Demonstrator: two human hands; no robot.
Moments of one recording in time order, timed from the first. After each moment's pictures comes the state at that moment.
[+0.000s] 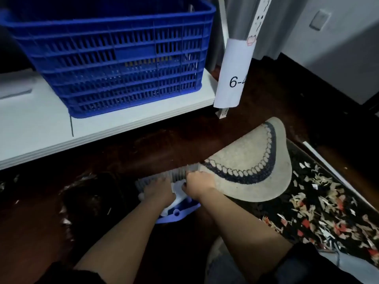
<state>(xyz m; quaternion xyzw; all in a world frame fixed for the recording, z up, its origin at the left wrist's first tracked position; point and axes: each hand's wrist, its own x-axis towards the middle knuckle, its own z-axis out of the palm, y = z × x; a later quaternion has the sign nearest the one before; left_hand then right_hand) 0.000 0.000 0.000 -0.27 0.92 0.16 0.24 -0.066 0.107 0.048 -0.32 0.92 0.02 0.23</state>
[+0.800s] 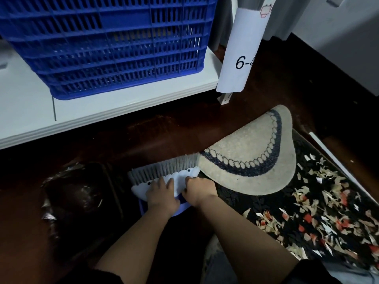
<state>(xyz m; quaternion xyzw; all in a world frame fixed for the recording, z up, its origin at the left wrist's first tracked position) 0.004 0.025 -0.065 -0.24 0.93 0.10 0.27 -0.065 0.115 -0.011 -0.30 0.91 0.05 0.28</state>
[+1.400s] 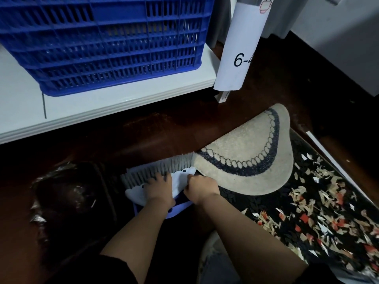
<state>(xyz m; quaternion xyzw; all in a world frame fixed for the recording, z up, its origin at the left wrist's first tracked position) -0.019 0.024 -0.072 -0.25 0.92 0.05 0.30 -0.079 0.125 -0.012 -0.29 0.92 0.05 0.27</state>
